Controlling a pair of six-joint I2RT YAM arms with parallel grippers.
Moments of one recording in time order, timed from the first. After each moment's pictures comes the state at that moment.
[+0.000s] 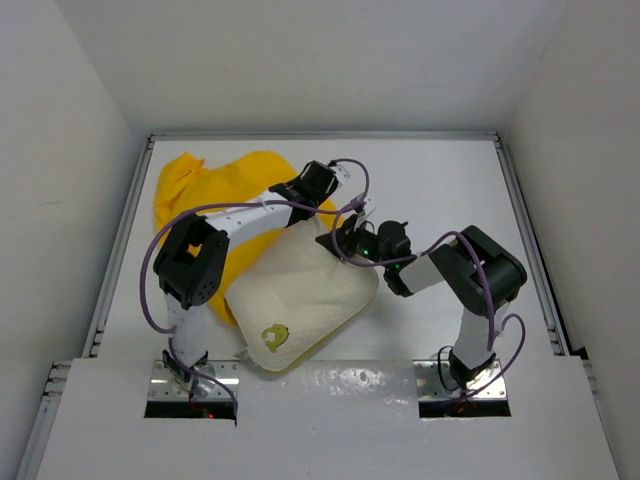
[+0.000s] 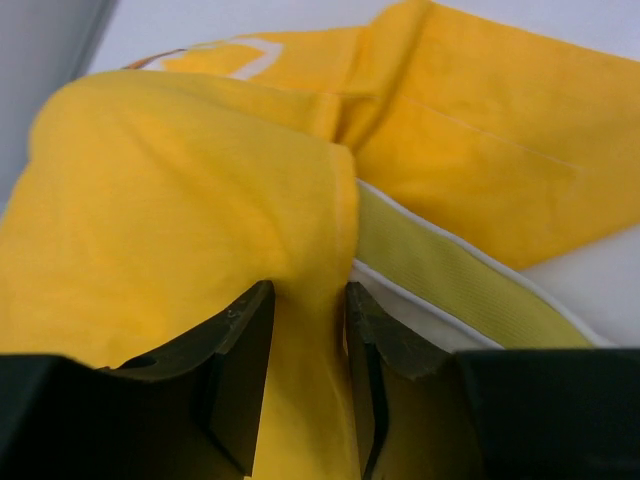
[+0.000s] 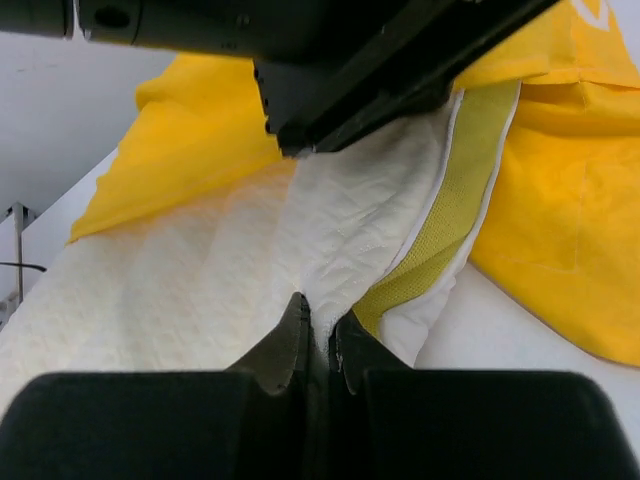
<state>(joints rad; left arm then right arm) -0.63 1.94 1.46 -0.37 -0.46 0.35 0.58 1.84 0.55 1.21 -0.39 0.39</state>
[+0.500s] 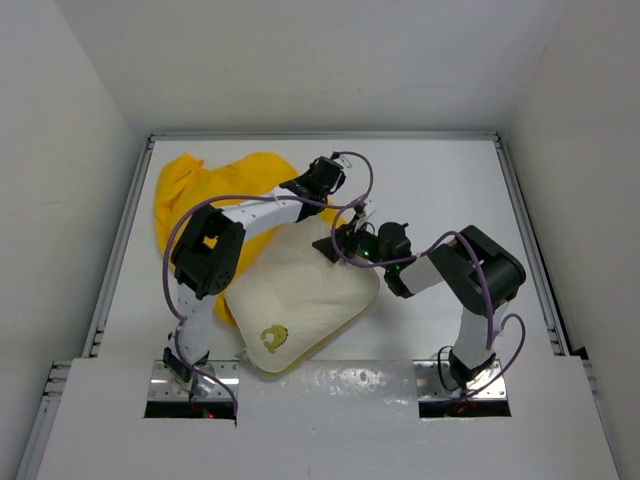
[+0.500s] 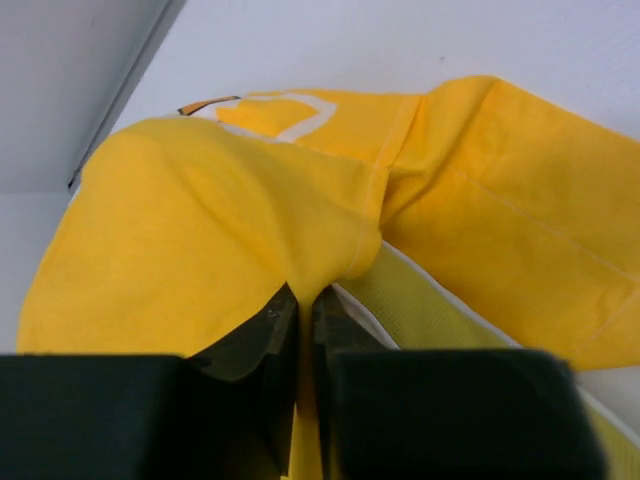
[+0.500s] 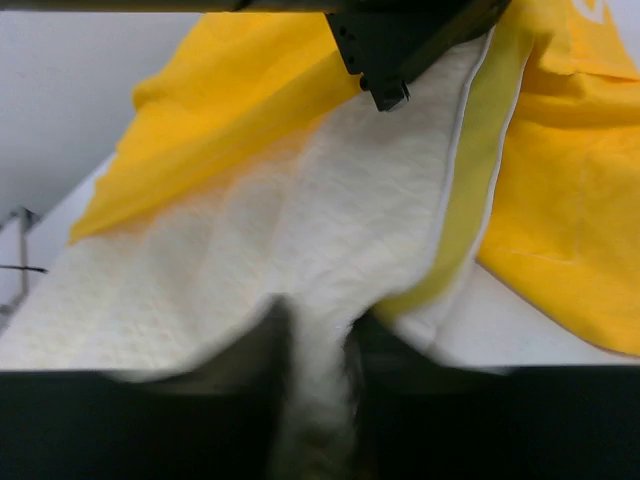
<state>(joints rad) -0.63 2.05 1.55 -0.26 -0.63 0.37 0.58 1.85 0.54 1.23 -0.39 0.41</state>
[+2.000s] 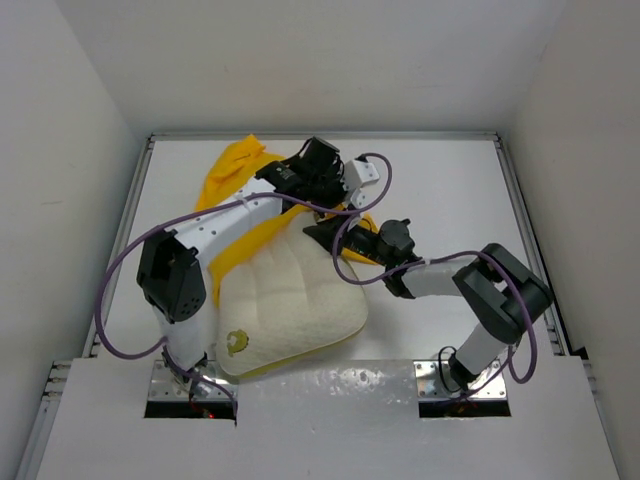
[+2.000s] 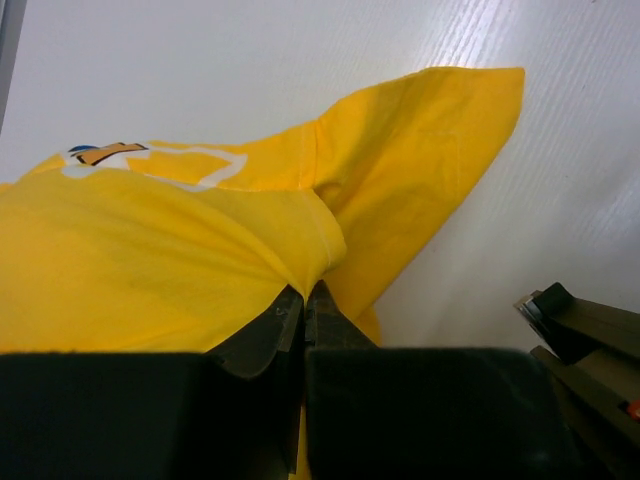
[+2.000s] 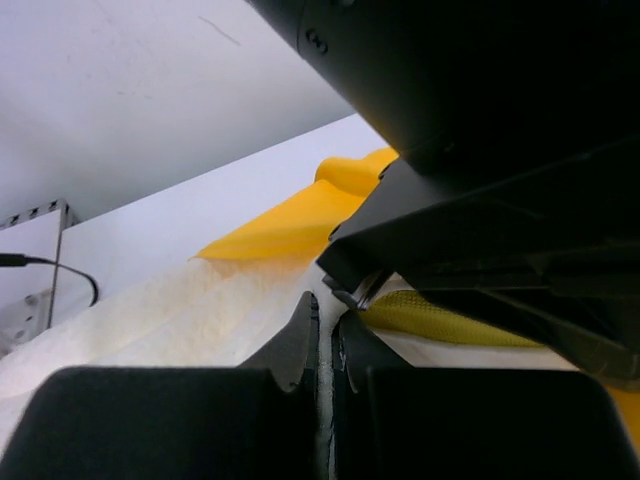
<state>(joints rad) -0.70 1.81 1.68 -0.68 0.16 0.49 0.65 1.63 0.57 1.18 -0.40 0.21</state>
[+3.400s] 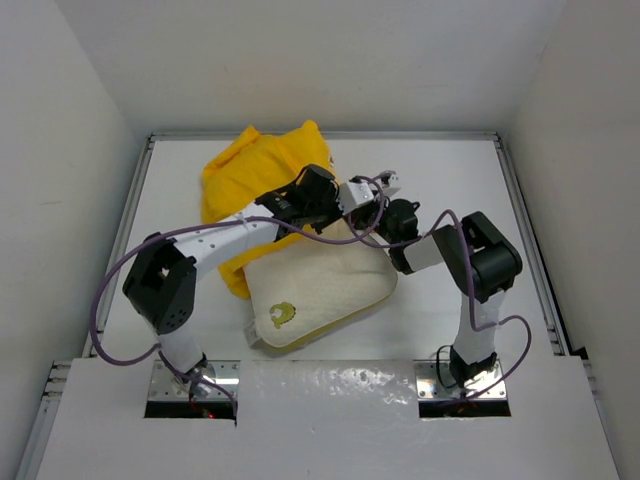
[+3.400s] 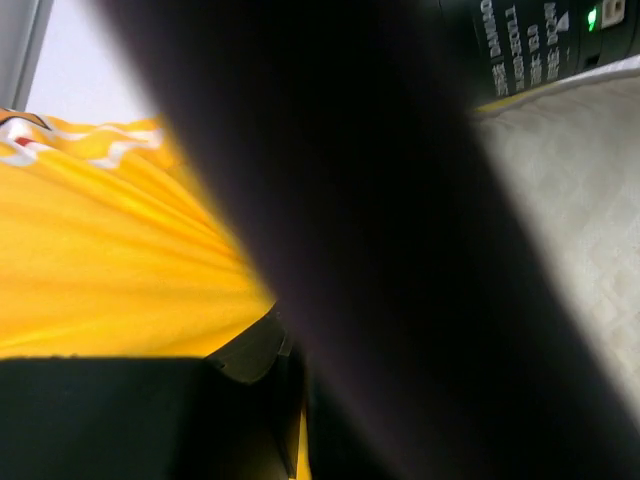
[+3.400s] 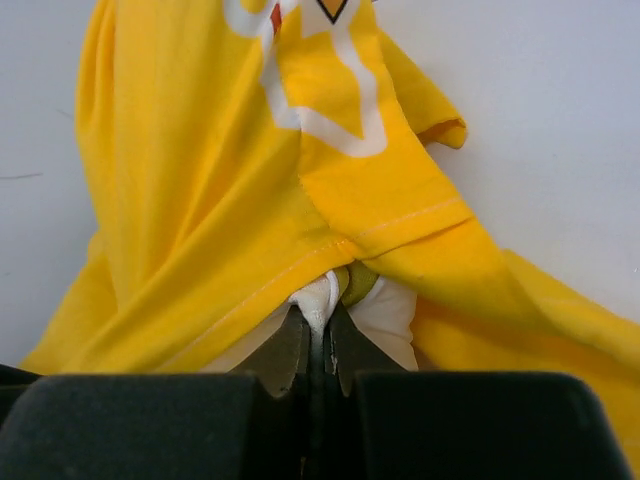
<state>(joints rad) -0.73 1.71 1.36 -0.37 0.05 0.48 0.41 1.93 0.70 1.14 -0.24 0.65</state>
